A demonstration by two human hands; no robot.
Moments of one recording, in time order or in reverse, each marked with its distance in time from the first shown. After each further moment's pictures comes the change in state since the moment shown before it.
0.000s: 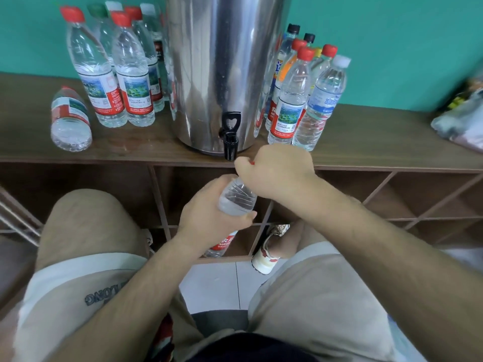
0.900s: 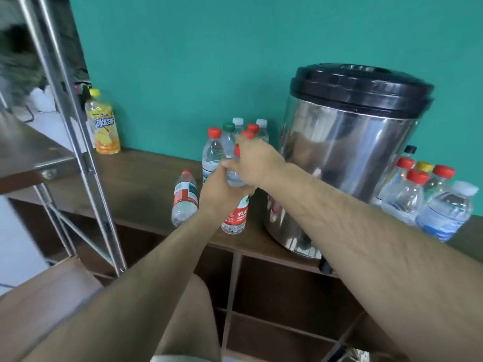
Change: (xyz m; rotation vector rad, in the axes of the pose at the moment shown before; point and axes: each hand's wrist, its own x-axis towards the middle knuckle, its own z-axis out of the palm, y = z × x) left_hand 0.158 -0.031 -0.201 0.025 0.467 -0.158; right_hand 0.180 -0.196 -0.083 0.255 0.013 -0.414
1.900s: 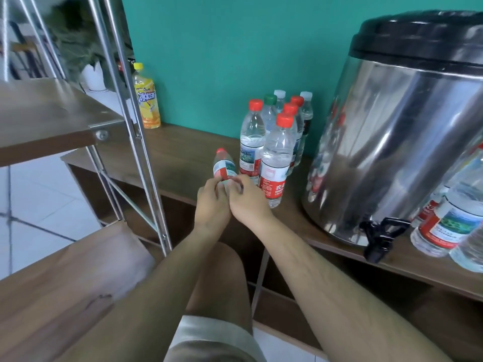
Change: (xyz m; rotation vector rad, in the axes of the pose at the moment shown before) left_hand -0.063 -0.080 -0.043 -0.081 0.241 -0.228; right_hand -0.035 -0.048 0.159 0.769 -0.088 0.181
